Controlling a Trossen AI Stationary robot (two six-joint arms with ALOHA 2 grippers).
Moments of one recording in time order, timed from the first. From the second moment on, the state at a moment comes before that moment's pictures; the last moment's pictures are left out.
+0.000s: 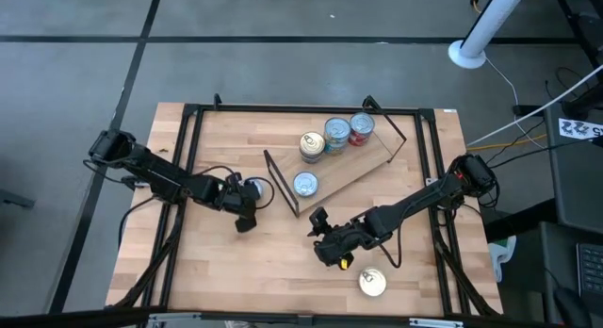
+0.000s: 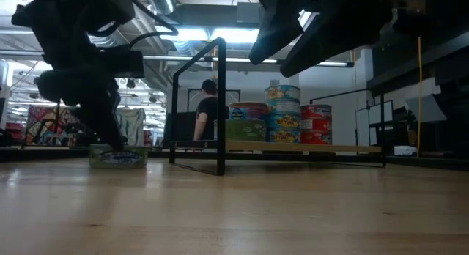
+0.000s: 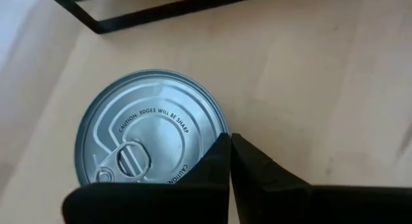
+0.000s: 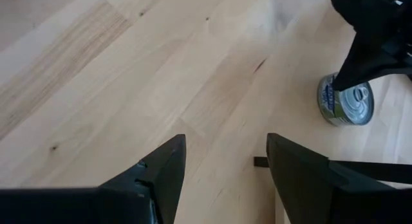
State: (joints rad) left arm -0.27 1.38 0.62 -0.43 -0.36 -0.58; right arm 0.46 1.80 1.29 -0.38 0.27 -0.40
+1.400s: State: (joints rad) left arm -0.45 1.46 0.63 -0.05 -0.22 -0.84; right arm 0.46 2.09 1.29 0.19 0.45 -0.61
